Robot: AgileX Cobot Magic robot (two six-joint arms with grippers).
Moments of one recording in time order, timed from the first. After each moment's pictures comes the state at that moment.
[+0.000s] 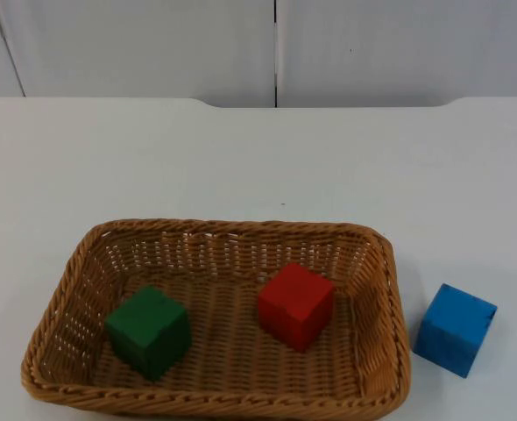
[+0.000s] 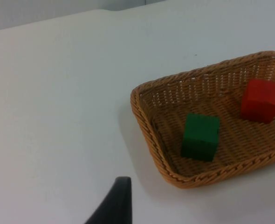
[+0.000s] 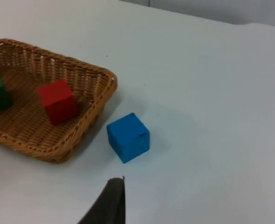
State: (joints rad) right arm 0.44 0.00 -0.52 -0.06 1.08 0.02; left arm -0.35 0.00 -0.50 -0.05 1.09 0.02
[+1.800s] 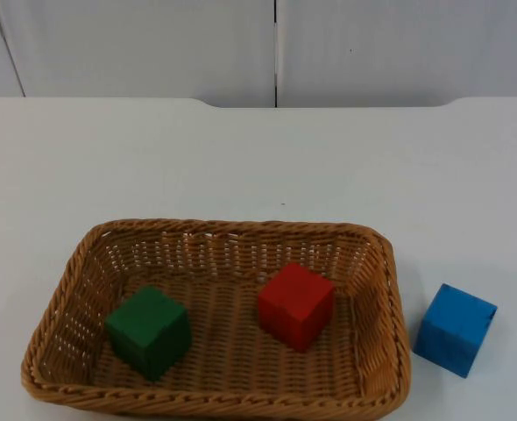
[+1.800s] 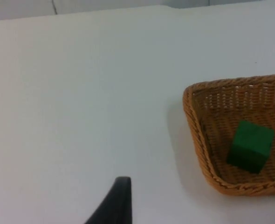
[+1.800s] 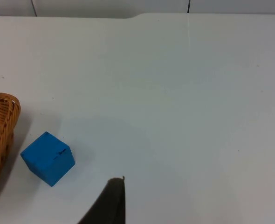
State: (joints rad) right arm 0.08 0.00 -0.52 -0.06 1.08 0.02; left arm -0.12 0.00 -0.50 -0.05 1.09 0.02
